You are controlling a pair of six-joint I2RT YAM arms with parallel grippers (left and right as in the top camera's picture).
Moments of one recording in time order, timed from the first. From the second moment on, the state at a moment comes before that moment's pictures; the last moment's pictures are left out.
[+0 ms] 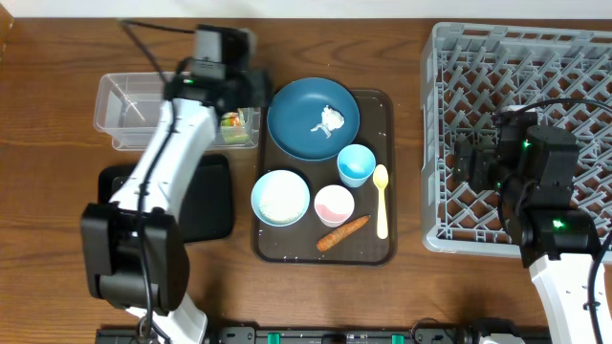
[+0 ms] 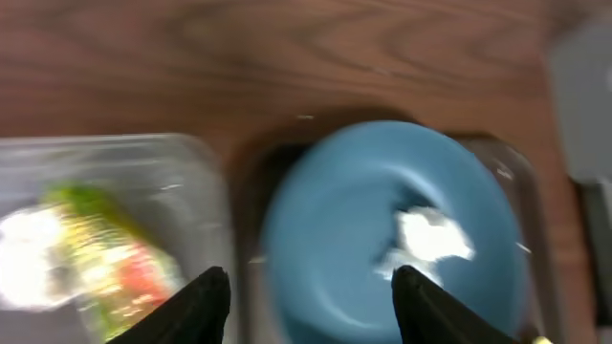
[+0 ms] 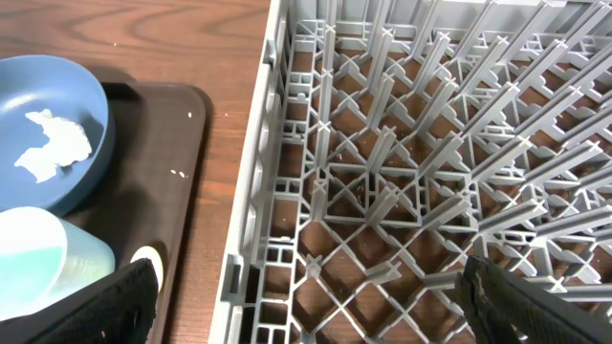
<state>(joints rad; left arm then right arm) -0.20 1.81 1.47 -0.53 0.21 -0.21 -0.01 1.05 0.87 -0.52 -0.03 0.01</state>
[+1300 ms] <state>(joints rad) -0.38 2.03 1.47 -0.44 0.15 -0.17 -0.01 1.05 0.87 -0.52 -0.03 0.01</state>
